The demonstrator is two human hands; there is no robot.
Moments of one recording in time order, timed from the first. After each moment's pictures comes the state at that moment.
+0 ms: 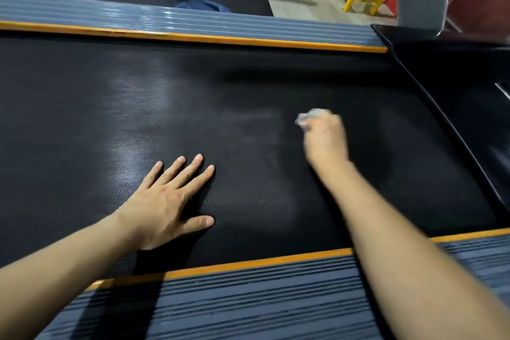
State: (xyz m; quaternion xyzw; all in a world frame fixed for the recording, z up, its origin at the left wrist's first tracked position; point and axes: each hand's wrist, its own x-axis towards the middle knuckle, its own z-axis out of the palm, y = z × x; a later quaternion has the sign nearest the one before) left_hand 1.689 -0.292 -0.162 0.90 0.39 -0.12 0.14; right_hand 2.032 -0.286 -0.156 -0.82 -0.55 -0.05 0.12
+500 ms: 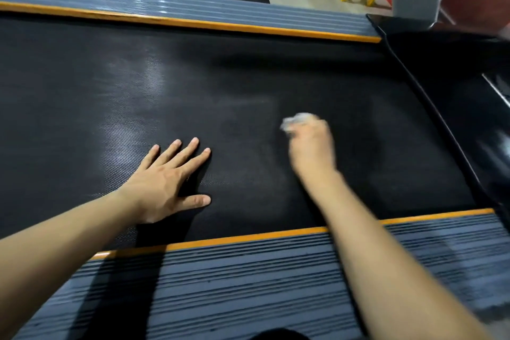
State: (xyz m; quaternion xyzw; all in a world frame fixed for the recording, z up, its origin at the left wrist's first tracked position) left_hand 1.691 -0.292 -0.164 0.90 0.40 -0.13 0.16; right_hand 1.996 -0.322 -0.162 -0.81 -0.55 0.00 0.21
